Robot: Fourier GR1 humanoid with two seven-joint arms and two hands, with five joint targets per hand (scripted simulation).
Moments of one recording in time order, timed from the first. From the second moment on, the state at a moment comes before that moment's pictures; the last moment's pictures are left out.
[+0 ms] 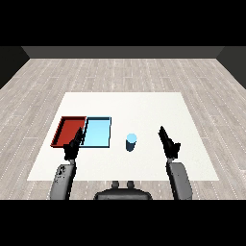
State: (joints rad) left arm 0.02 0.12 0.01 -1.58 -0.03 -0.04 0.00; right arm -0.01 -0.09 0.01 -1.55 0.00 0.05 -0.02
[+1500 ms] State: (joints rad) left arm -0.01 0.02 0.03 -1.55 0.11 -0.07 -0.44; right arm -0.02 -0.01 0.03 -1.55 -0.13 0.08 -0.27
